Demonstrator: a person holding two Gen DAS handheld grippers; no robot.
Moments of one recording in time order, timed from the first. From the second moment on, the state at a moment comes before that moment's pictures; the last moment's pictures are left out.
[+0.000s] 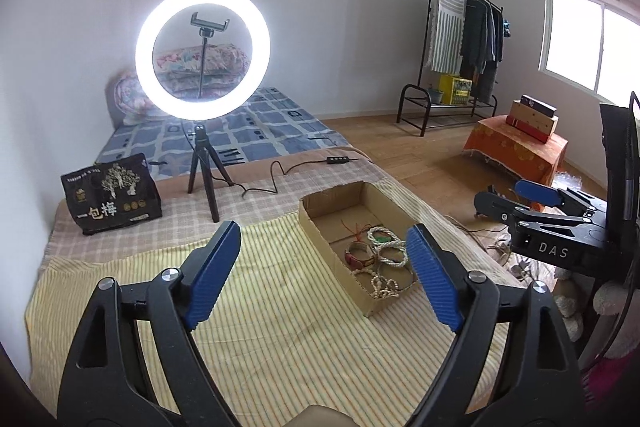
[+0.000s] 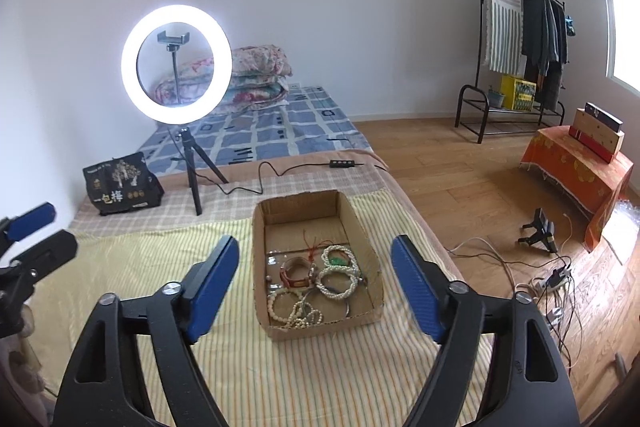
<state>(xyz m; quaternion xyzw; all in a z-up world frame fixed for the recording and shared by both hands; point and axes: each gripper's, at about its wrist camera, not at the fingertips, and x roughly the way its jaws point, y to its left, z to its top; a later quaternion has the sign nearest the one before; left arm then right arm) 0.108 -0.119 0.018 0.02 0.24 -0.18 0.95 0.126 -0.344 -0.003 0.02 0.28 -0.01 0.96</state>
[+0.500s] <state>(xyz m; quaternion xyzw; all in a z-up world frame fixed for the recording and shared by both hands) 0.100 -0.127 0.010 0.06 0.23 -0.16 0.96 0.130 -0.348 -0.015 0.02 0.29 -0.02 0.96</state>
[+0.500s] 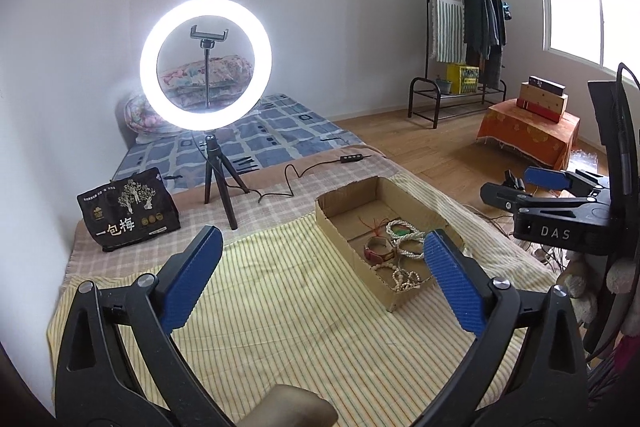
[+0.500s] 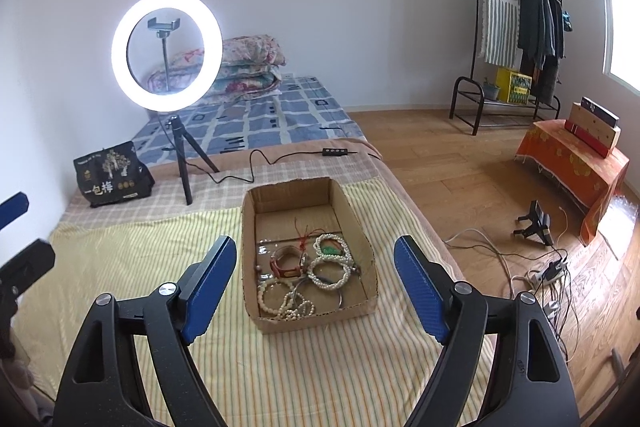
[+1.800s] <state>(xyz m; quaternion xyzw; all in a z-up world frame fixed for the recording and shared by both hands) 0.099 -0.123 0.008 0.08 0.23 -0.14 0.96 0.138 -0.337 -0.027 0.02 0.31 -0.01 0.95</state>
